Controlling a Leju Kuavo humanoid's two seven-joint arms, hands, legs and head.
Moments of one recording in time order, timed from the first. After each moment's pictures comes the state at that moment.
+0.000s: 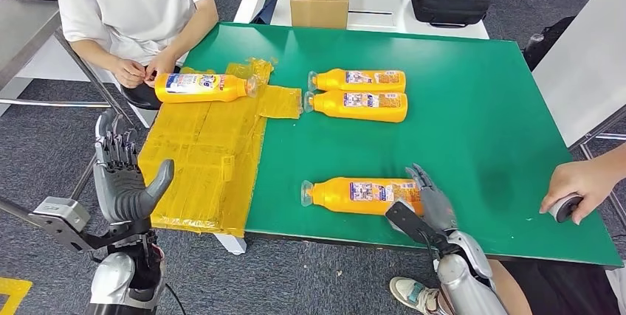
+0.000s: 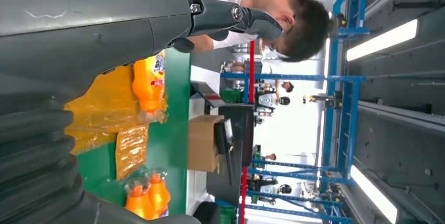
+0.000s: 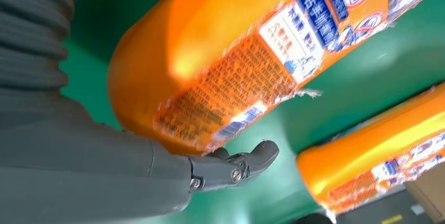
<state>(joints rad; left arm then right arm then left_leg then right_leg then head) 0.02 -0.14 -0.02 -1.66 0.03 0.16 -0.50 -0.26 -0.08 0.21 -0.92 0.83 -0.16 -0.31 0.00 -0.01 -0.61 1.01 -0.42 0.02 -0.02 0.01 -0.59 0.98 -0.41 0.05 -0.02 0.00</state>
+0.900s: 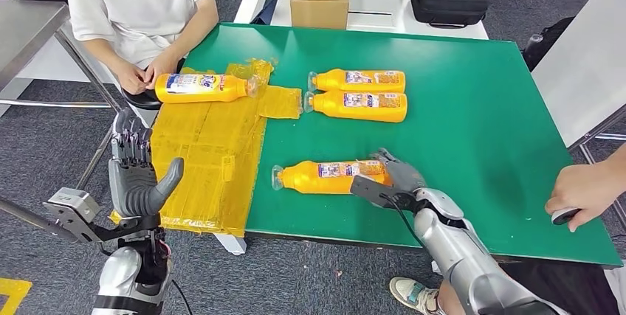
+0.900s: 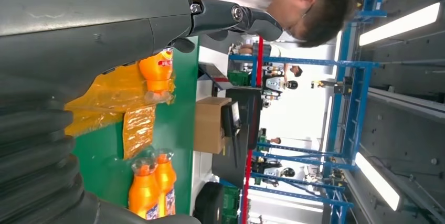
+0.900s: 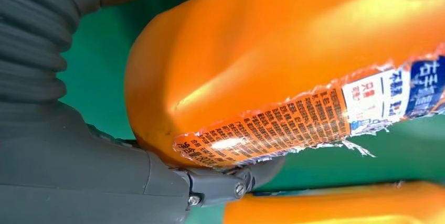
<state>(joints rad) -0.01 -0.14 -0.03 -1.60 0.07 0.11 -0.49 -0.63 -0.02 0.46 -0.52 0.99 0.01 -0.16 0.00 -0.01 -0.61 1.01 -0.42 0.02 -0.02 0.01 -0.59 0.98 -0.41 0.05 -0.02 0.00</state>
